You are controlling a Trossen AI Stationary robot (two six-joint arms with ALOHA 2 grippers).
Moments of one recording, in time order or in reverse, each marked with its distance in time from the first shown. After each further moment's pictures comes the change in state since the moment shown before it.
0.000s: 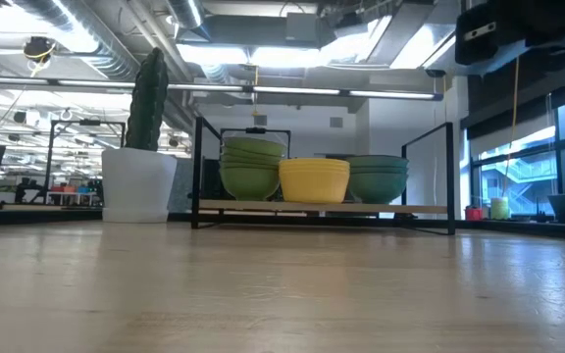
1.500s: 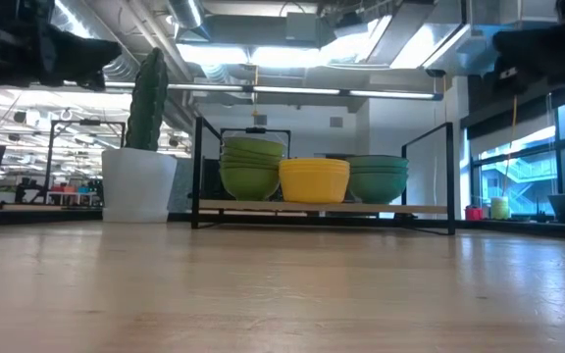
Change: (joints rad) left arm 0.073 -1.518 -1.922 1.271 0.016 -0.249; right arm -0.083 -0.619 -0.230 -0.268 0.181 0.022
